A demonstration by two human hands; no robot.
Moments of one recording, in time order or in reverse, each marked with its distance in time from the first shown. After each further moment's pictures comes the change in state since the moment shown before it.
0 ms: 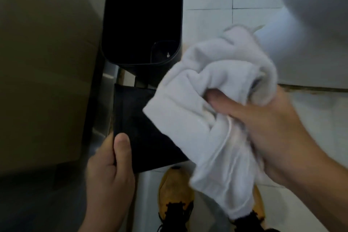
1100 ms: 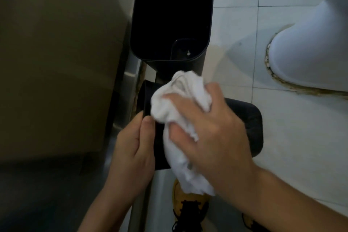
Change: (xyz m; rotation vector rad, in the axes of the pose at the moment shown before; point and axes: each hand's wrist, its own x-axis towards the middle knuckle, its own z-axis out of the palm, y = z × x) left_hand 0.022 0.011 -0.013 -0.345 -0.242 -0.041; right_hand 0.006 0.070 0.068 -1.013 0.073 -0.612
